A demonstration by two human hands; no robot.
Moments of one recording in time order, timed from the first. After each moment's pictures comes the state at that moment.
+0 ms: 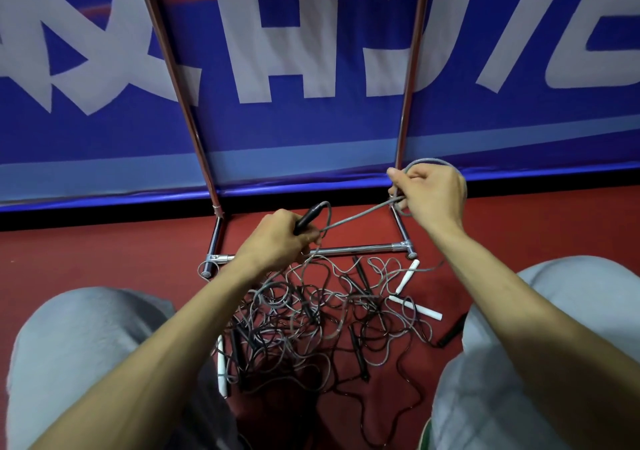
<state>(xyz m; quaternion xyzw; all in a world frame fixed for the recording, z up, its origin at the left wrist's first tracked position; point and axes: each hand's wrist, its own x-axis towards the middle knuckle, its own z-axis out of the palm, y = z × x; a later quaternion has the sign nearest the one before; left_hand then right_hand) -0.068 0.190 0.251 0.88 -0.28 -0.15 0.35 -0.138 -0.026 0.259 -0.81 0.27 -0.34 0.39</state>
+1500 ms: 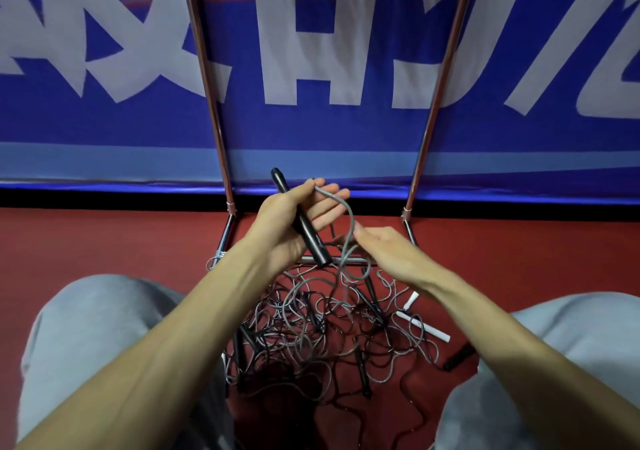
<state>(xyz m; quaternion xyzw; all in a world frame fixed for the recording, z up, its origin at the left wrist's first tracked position) -0.067 0.184 0.279 0.39 -0.01 -0.30 0.87 -0.136 0.034 0.236 -0.86 0.07 0.02 0.50</state>
